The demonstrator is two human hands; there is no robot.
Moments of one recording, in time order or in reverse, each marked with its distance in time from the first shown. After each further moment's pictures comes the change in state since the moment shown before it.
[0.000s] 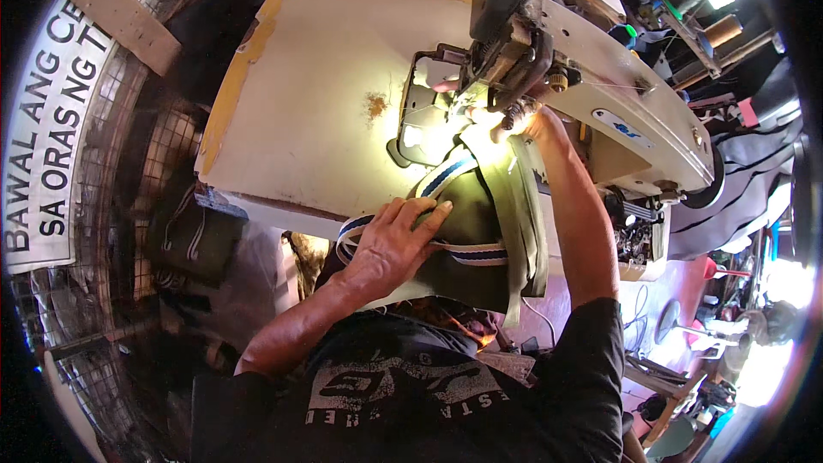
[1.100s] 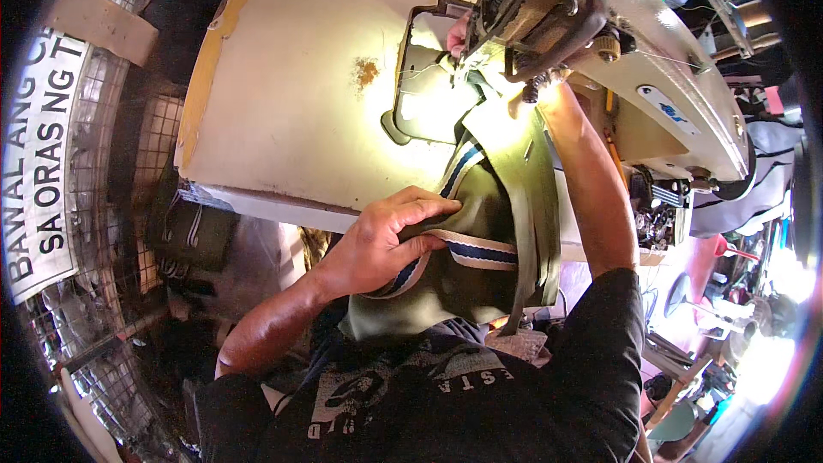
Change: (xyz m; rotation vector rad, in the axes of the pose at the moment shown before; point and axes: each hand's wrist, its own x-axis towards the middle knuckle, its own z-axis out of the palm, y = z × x) left_hand 0.014 -0.010 -0.021 -0.728 -0.180 -0.236; right_hand 0.044 0.020 0.015 0.008 -0.042 -0.180
